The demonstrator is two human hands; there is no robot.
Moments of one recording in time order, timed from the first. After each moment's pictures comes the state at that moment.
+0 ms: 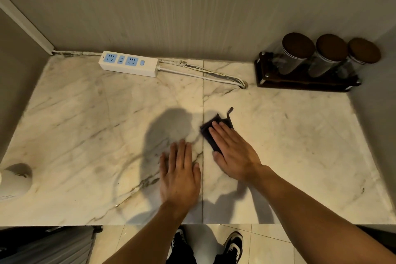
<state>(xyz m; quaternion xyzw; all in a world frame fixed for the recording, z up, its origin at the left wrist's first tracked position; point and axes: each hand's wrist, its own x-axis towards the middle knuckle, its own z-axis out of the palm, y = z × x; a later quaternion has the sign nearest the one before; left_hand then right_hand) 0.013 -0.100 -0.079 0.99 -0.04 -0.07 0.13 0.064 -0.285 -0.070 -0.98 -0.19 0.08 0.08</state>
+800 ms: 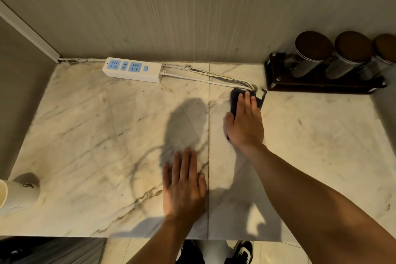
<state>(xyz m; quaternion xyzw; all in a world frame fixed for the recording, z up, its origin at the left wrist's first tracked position) 0.016 -0.102 -0.079 0.99 -0.02 -0.07 0.13 0.157 -0.282 -0.076 -0.98 0.11 0.02 0.17</state>
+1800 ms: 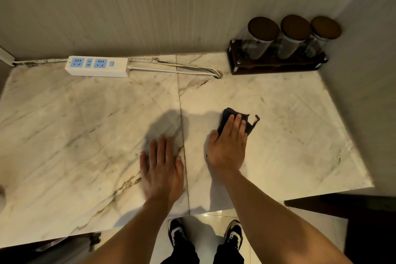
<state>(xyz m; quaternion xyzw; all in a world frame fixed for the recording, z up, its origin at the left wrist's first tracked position) 0.014 -0.099 -0.079 0.99 -0.04 -0.06 0.11 0.042 -0.259 -0.073 -0.94 0.30 -0.02 0.17</state>
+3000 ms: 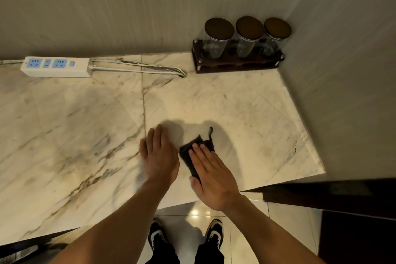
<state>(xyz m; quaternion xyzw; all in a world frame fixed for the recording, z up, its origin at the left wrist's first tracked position) 0.016 -0.192 -0.071 0.97 -0.06 -0.04 0.22 -0.072 -0.335 -0.069 -0.99 -0.07 0.04 0.13</state>
